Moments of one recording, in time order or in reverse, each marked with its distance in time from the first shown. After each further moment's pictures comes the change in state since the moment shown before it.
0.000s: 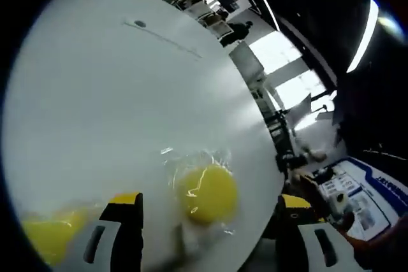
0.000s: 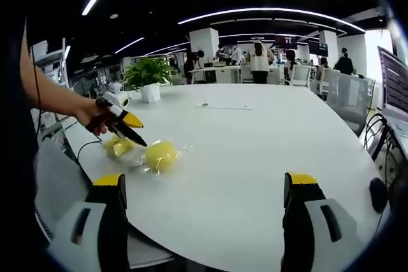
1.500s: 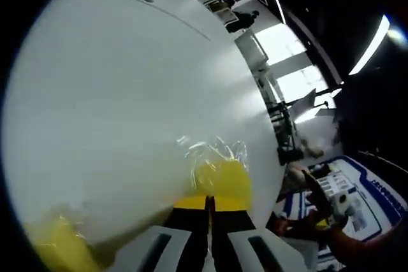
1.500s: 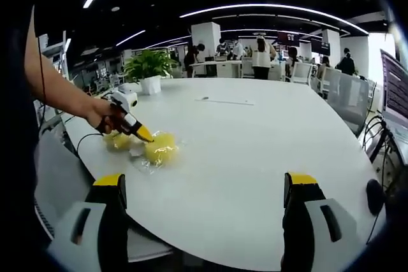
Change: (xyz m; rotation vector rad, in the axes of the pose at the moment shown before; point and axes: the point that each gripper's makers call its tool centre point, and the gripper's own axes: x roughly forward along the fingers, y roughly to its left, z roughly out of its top) left arm 0.015 0.008 -0.017 -0.043 0.090 -0.030; right arm -0.001 0.003 -0.006 -0.029 0.047 0.000
